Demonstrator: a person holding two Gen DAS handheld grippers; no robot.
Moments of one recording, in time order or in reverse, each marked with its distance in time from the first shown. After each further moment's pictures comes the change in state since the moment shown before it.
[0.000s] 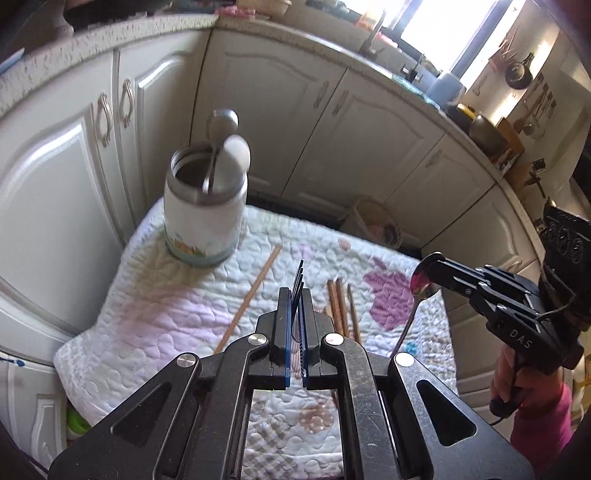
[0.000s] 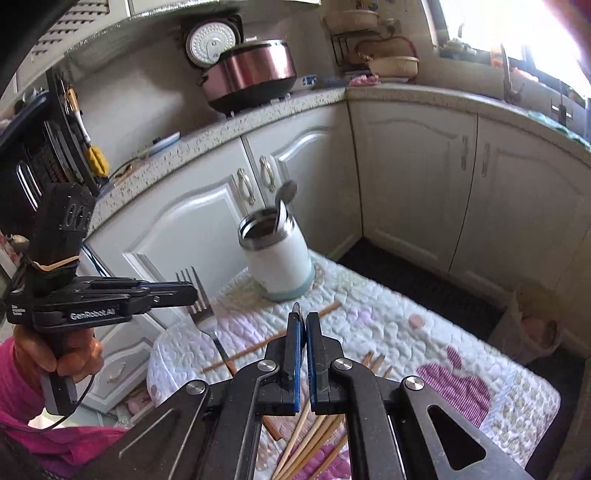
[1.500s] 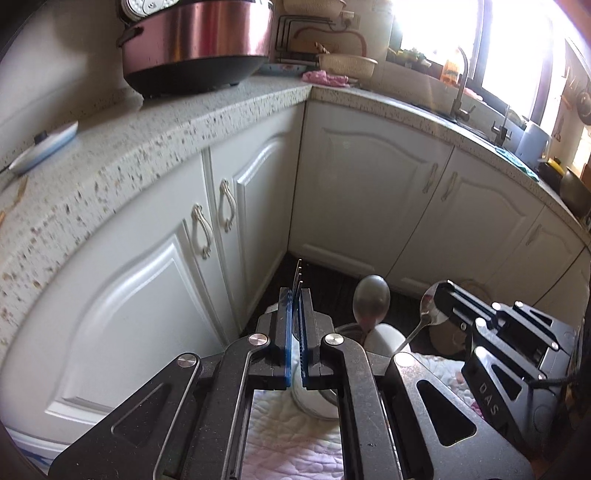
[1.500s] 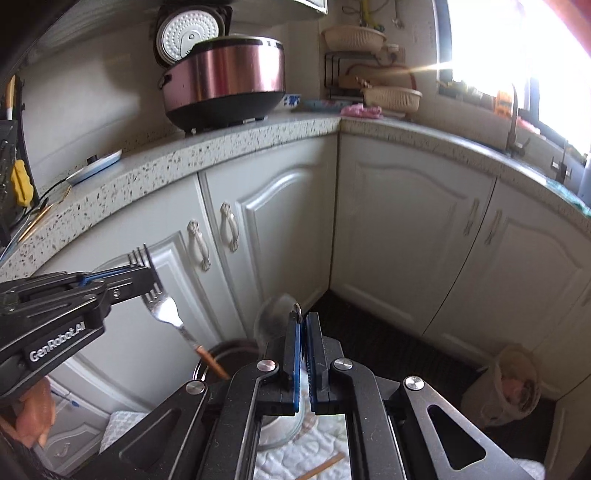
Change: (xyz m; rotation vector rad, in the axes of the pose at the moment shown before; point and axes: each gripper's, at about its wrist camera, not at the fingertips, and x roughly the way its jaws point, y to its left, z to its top) left arm 0.024 0.084 0.132 -0.036 -0.216 0.383; right arm 0.151 0.042 0.130 -0.044 -0.067 -0.212
